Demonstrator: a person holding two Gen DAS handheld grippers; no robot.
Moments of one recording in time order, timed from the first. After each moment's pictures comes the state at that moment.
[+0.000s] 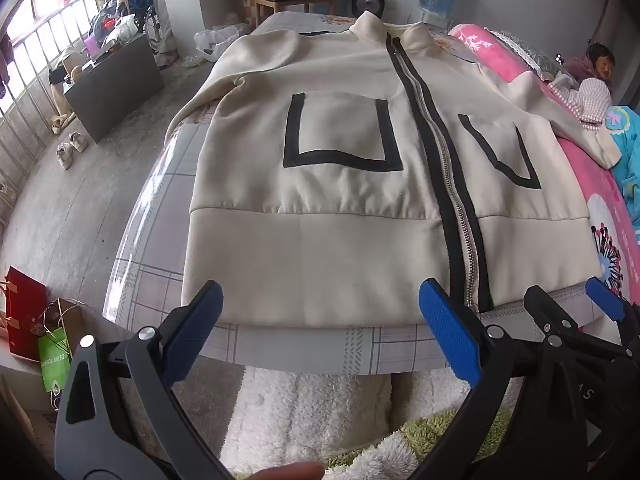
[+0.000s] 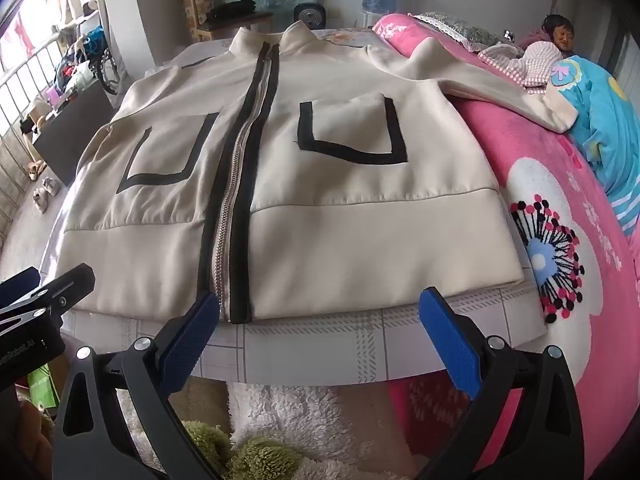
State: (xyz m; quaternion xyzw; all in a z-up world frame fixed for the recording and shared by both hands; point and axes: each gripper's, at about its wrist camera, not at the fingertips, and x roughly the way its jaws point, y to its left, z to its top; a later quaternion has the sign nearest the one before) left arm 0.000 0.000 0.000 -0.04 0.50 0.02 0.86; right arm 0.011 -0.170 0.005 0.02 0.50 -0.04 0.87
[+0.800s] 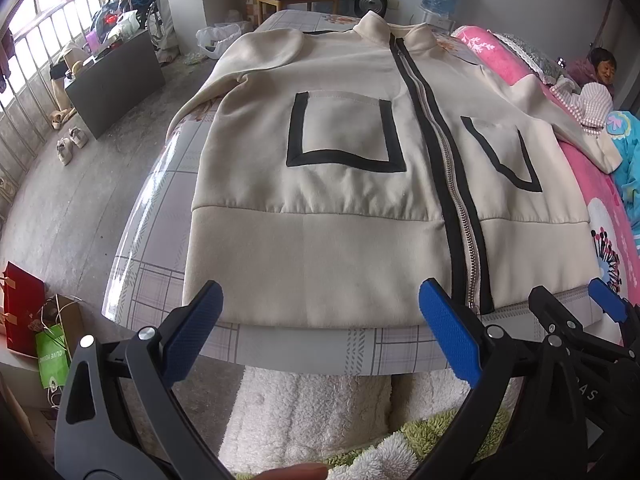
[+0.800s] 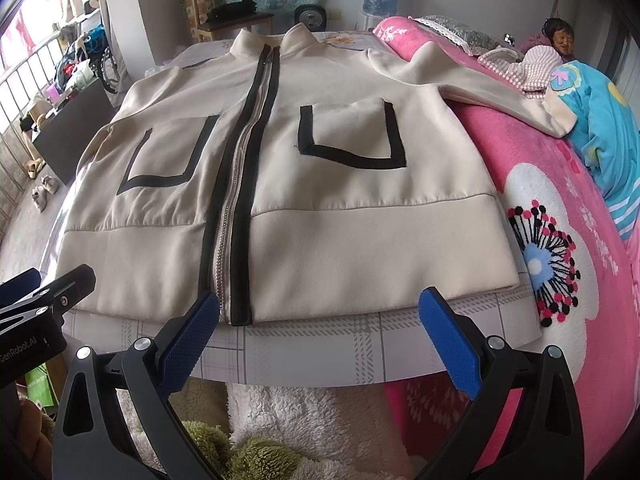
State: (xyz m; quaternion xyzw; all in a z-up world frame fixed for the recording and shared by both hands) left arm 0.000 0.002 -0.004 -0.04 0.50 0.02 0.86; right arm 0.010 -0.168 0.008 0.01 0.49 -0.04 0.87
